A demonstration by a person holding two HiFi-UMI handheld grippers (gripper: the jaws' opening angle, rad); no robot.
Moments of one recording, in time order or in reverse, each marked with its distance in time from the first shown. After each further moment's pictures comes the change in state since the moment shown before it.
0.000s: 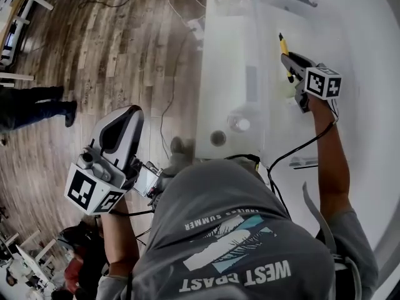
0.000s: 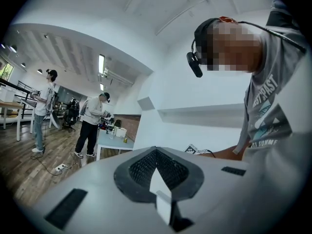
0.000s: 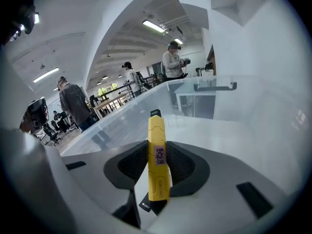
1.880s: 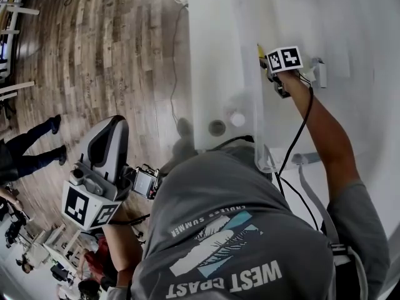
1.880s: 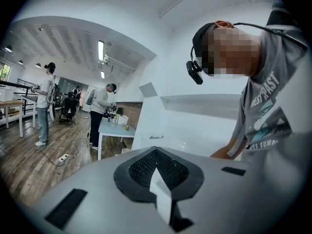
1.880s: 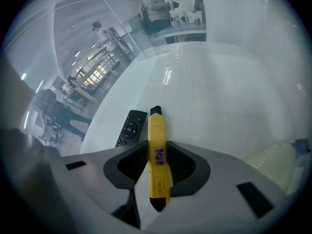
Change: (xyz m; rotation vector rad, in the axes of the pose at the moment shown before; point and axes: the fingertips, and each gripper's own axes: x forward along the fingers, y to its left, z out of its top) left arm 0.061 0.011 -0.029 -0.023 0.174 0.036; right arm 0.135 -0.062 -0.204 0.205 0.525 -0.058
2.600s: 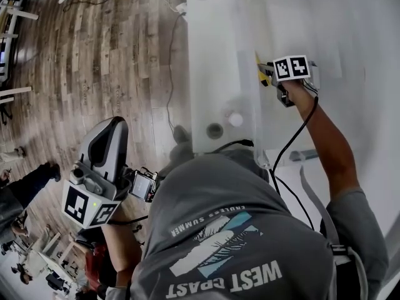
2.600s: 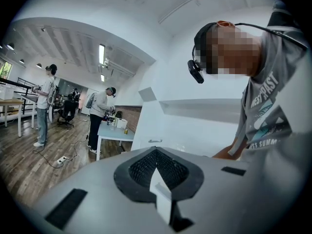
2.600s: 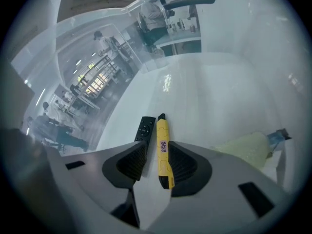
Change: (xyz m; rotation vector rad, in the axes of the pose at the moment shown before) left arm -0.016 0.002 0.001 -0.003 -0.051 -0.015; right arm -0.049 0.008 -0.002 0.047 -0.062 0.026
